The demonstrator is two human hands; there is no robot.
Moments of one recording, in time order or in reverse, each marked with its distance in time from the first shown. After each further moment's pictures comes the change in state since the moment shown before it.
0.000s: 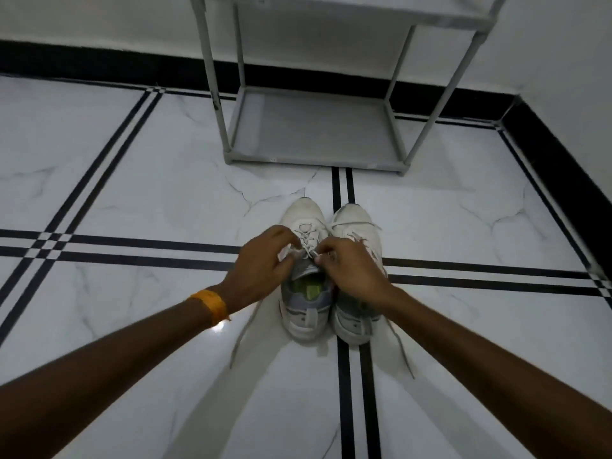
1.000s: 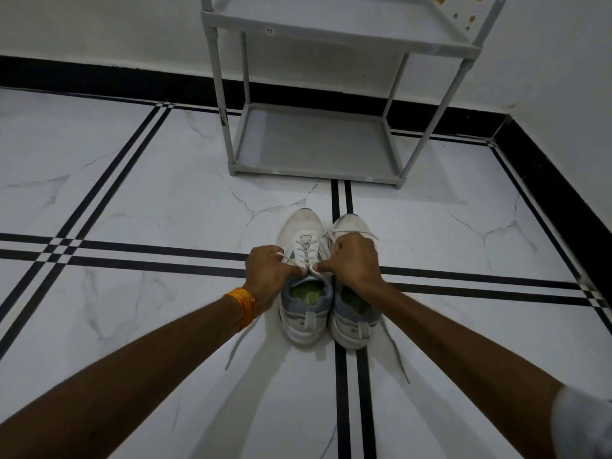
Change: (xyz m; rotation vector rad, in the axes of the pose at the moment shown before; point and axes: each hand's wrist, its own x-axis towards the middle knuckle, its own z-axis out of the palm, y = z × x) left_hand 0.009 0.012 0.024 -0.506 0.191 -0.666; right_hand 0.020 0.006 -0.001 -0.035 0.194 0.187
